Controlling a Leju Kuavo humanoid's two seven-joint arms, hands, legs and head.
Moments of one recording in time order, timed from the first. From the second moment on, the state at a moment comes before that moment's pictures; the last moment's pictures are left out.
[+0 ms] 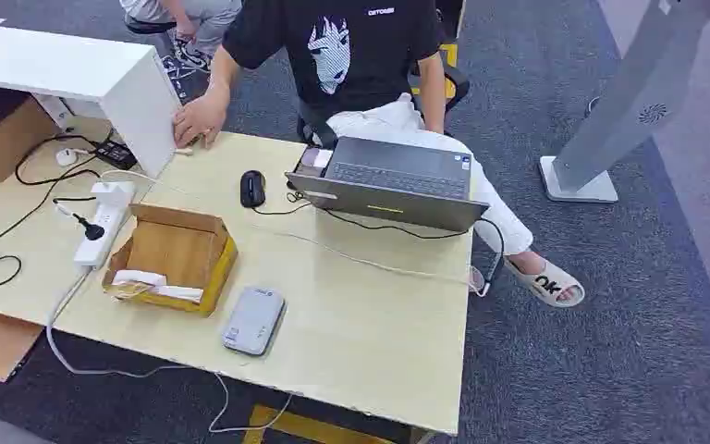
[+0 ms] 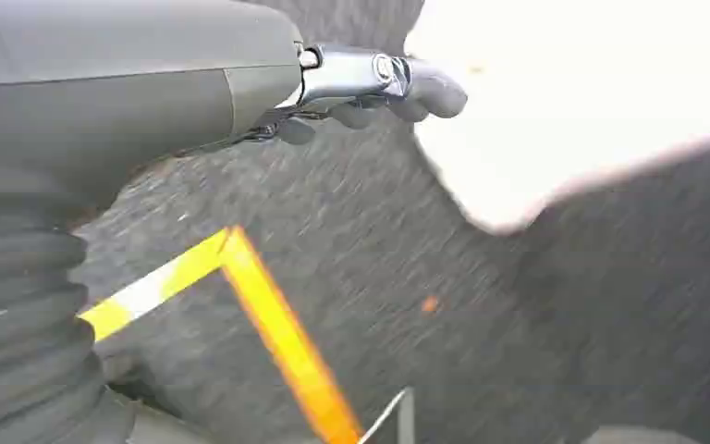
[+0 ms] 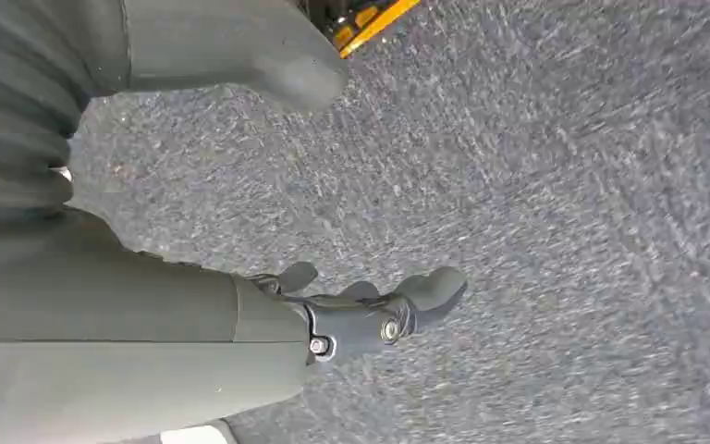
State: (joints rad) left arm 0.19 -0.27 0.95 -1.07 -0.15 0.53 -0.07; right arm 0.12 -0.04 -0.14 -0.51 -0.17 -0.37 -0.06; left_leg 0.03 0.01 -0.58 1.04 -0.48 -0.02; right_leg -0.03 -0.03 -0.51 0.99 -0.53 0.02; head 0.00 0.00
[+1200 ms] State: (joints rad) left arm 0.12 -0.11 1.14 -1.74 -0.31 0.25 -0.26; right arm 0.12 0.18 -0.82 -0.73 0.42 -0.13 0.04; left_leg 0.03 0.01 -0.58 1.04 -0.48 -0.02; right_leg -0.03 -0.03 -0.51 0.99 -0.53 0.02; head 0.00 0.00
